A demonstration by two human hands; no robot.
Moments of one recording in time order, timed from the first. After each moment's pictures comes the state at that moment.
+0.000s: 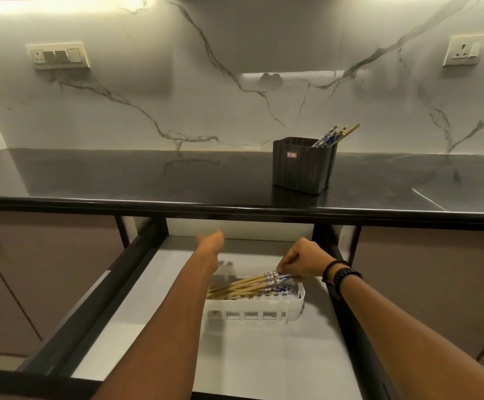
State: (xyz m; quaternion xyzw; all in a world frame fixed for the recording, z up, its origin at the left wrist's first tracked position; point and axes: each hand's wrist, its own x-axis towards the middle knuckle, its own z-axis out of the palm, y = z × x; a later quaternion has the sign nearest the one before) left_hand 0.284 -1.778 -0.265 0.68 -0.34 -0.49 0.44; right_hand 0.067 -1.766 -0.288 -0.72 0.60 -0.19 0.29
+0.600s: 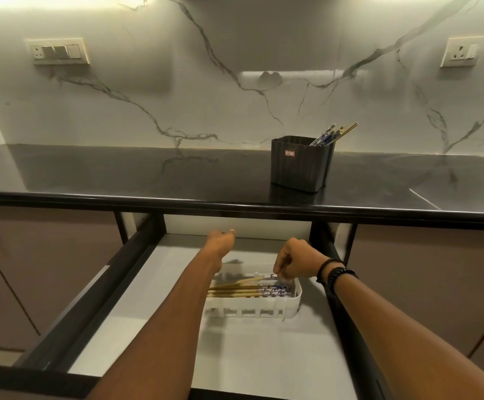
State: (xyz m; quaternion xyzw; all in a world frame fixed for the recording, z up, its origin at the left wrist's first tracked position) left_hand 0.271 -1.771 -0.271 0.66 -0.46 -0.47 0.37; right_hand 0.073 -1.762 -0.284 -0.79 0.56 -0.12 0.22
